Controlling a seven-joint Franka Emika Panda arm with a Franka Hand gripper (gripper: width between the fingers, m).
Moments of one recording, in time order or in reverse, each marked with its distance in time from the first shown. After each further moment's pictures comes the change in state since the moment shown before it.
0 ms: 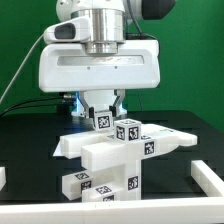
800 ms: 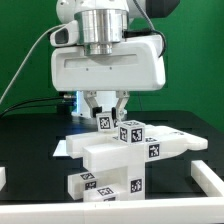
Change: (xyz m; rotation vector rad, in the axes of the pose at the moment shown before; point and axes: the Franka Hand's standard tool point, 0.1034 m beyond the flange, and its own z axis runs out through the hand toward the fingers) arm 0.004 -0.007 0.001 0.016 -0.016 0.695
